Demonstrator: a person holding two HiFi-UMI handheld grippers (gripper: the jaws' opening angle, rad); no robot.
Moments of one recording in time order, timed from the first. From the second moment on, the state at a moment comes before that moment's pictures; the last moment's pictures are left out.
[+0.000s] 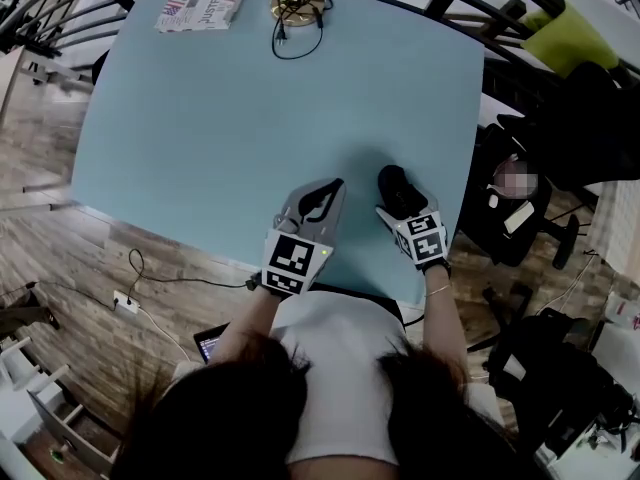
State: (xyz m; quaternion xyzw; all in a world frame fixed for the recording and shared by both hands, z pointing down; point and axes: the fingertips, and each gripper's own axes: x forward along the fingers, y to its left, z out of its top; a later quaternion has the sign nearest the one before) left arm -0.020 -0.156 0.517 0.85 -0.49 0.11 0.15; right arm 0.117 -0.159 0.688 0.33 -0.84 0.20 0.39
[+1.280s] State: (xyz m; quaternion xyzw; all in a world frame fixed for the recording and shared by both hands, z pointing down) left arm -0.028 -0.147 0.513 0.84 -0.51 0.10 0.15; right arm 0.116 -0.156 0.676 0.35 -0.85 0.17 0.35
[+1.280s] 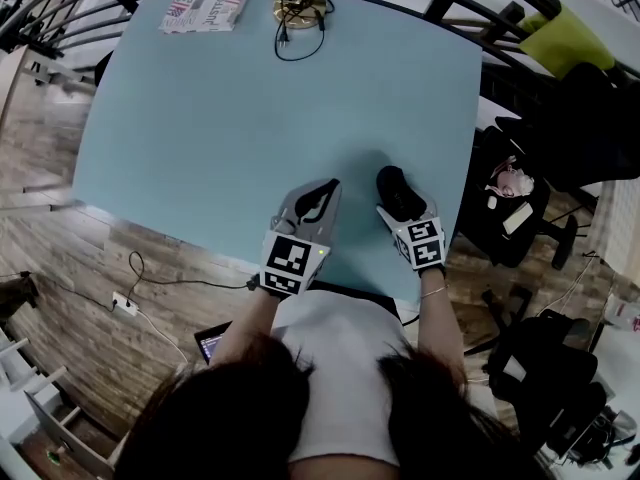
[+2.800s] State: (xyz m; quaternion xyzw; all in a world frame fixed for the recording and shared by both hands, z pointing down) left arm -0.036 -0.139 0.444 0.85 -0.51 0.06 0.07; right arm 0.115 -0.158 0.461 0.44 -0.88 0.03 0.15
